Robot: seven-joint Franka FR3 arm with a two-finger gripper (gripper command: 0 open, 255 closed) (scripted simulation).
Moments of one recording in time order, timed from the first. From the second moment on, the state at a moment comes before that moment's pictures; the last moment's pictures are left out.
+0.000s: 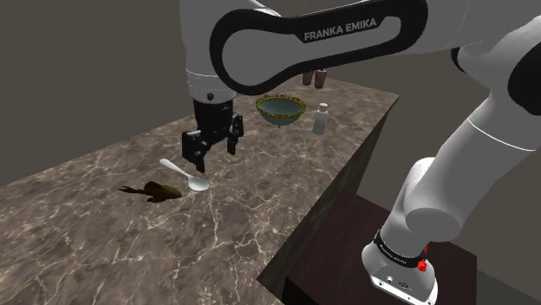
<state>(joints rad) 0.12 -0.17 0.47 -1.96 0.08 1.86 0.53</state>
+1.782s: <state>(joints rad) 0.23 0.24 0.56 -1.66 -0.19 1.95 0.77</state>
